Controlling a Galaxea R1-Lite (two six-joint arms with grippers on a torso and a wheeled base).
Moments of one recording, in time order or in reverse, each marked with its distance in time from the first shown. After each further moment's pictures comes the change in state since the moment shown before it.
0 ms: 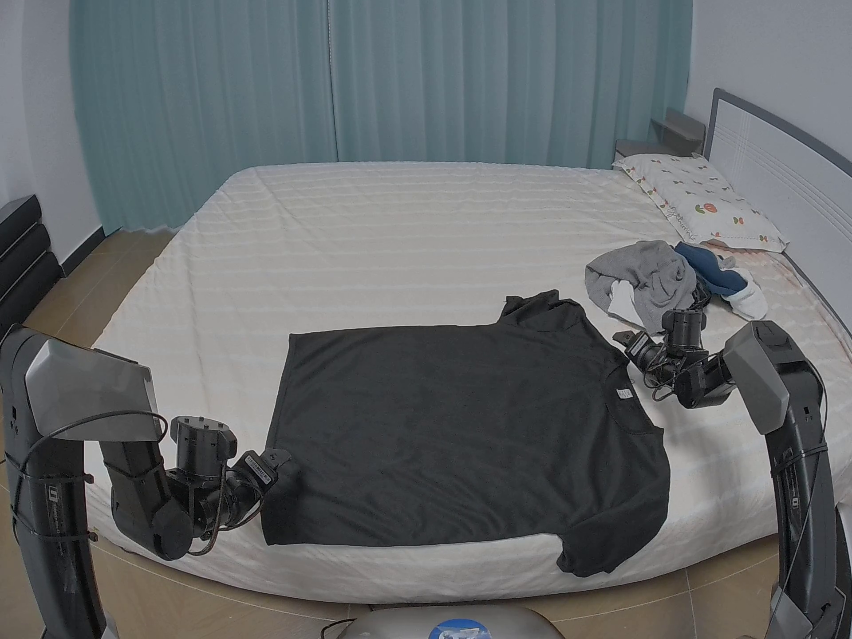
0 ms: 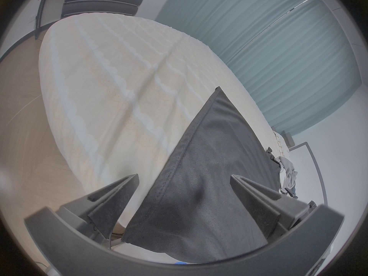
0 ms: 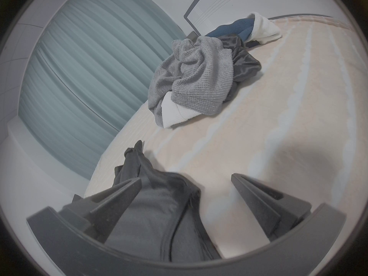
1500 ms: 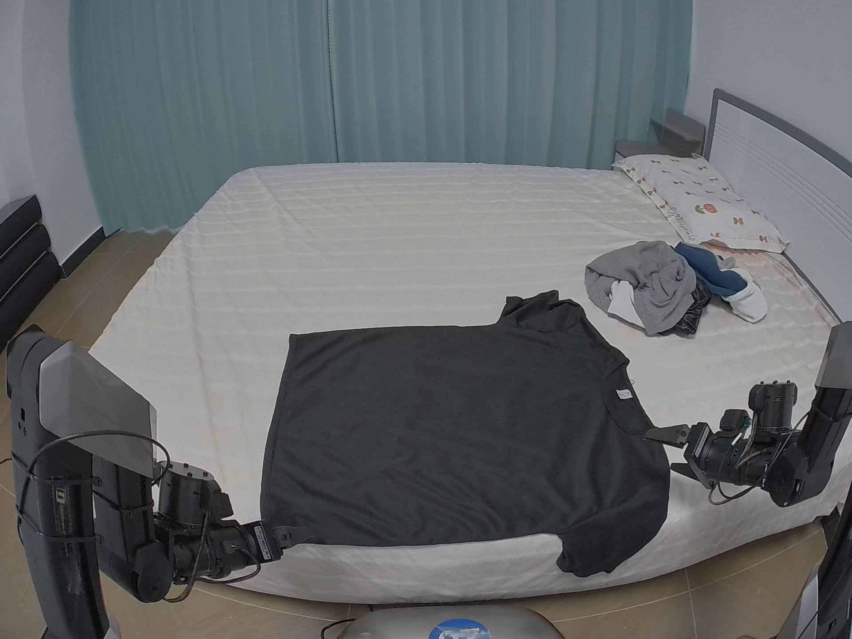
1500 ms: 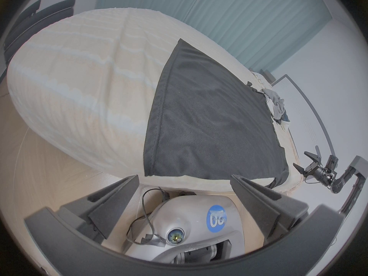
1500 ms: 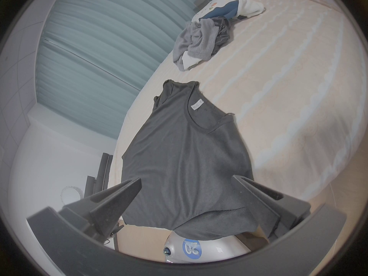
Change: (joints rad) left arm -0.017 0.025 0.297 -0.192 -0.264 0.404; right arm -0.059 -0.616 1.381 -0.546 0.419 -0.108
